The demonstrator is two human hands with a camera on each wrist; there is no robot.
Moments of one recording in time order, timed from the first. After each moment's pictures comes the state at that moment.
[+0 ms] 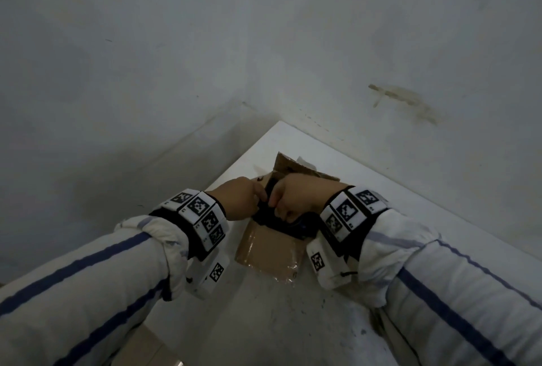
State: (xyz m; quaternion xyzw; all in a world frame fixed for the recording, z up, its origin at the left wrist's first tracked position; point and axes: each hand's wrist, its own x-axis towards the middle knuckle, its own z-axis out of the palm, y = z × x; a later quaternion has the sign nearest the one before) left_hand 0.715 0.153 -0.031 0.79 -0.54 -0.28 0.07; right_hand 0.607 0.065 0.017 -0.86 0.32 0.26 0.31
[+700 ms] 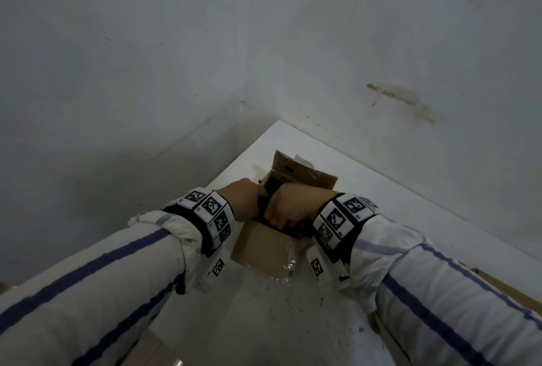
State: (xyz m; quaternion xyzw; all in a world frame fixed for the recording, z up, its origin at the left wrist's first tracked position) left_hand 0.708 0.140 -0.043 0.77 -0.58 -0.26 -0.02; right_hand 0.602 0.069 0.000 -0.87 0.30 0.29 0.27
